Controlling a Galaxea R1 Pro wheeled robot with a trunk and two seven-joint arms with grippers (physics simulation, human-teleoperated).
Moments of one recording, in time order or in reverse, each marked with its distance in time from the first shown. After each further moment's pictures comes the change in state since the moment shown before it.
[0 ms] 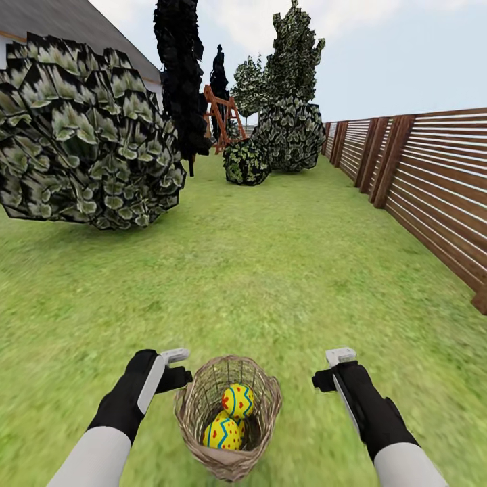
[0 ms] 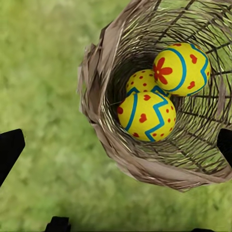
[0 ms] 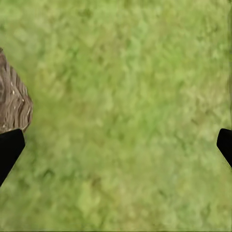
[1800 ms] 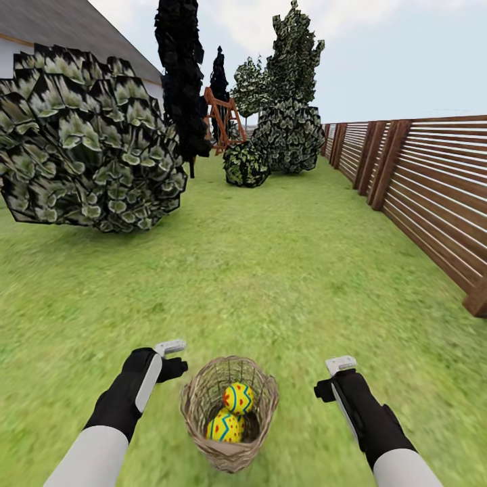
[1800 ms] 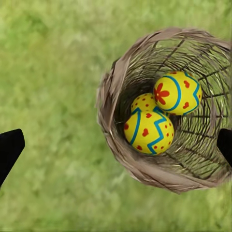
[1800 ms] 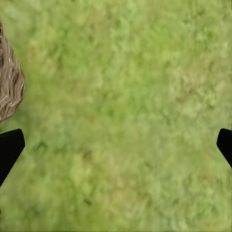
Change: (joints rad) left arm -0.001 0.010 0.003 -0.023 -0.039 -0.103 -0.014; right arm 0.016 0.005 0.005 0.051 0.011 -0.013 -0.049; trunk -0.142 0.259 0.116
